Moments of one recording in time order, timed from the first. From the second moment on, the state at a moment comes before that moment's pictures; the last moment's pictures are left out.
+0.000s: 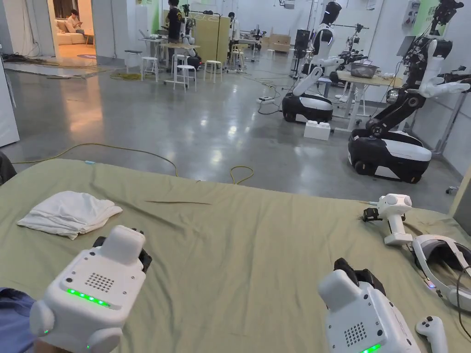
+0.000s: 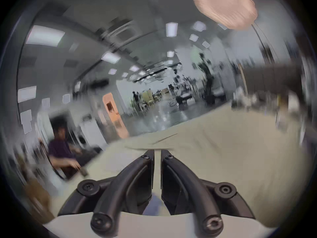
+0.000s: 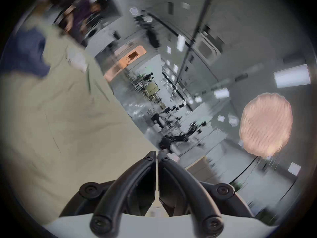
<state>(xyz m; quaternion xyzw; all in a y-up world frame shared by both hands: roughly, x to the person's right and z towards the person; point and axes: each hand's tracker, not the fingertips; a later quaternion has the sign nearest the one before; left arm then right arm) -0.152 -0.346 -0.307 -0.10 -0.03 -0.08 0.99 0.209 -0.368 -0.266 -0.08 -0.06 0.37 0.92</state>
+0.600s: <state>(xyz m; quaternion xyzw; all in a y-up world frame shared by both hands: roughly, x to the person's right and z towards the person) -0.162 -0.341 -0.287 -0.05 -0.04 0.04 1.00 0.219 -0.358 -0.262 -0.08 -0.11 -0.03 0.99</state>
